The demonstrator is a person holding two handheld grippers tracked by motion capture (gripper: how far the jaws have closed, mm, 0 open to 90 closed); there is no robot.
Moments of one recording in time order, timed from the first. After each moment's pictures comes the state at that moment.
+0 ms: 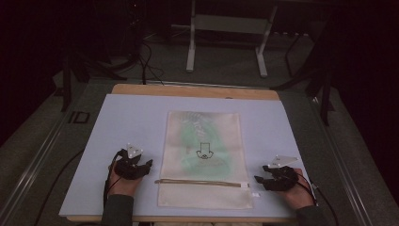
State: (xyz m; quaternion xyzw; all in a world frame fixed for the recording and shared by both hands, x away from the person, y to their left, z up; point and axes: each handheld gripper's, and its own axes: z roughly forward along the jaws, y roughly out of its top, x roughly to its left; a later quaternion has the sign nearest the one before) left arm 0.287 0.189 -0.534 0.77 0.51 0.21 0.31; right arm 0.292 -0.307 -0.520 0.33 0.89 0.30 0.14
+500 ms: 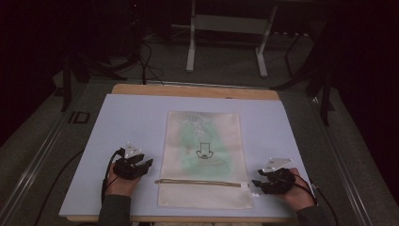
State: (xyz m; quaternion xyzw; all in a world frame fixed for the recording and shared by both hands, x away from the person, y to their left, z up) left arm 0.284 0.194 -0.528 0.78 0.49 0.19 0.34; right arm 0.282 -0.292 -0.510 0.28 0.91 0.27 0.13
